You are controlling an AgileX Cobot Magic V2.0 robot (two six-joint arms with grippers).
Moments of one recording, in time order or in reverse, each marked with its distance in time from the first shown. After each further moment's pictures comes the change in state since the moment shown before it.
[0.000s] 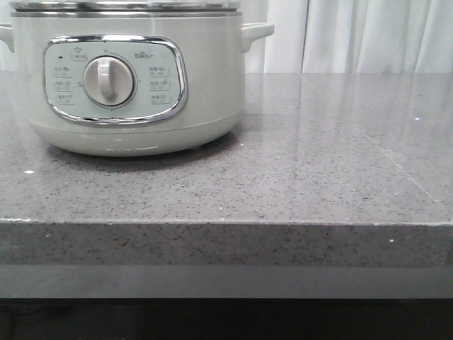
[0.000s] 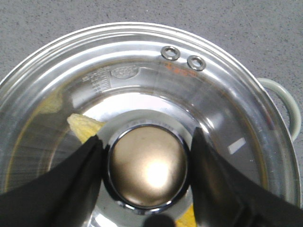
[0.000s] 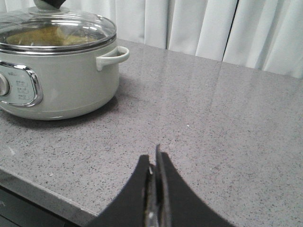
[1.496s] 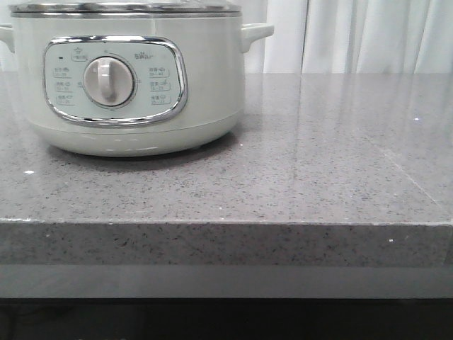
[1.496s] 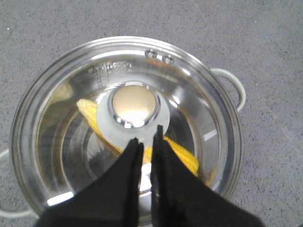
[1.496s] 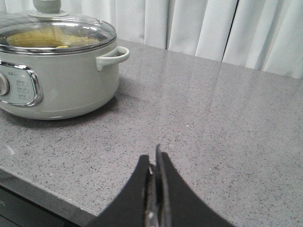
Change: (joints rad) left arm 0.000 -0.314 0.226 -0.013 -0.049 0.022; right arm 0.000 0.000 0.000 0.000 0.000 -0.004
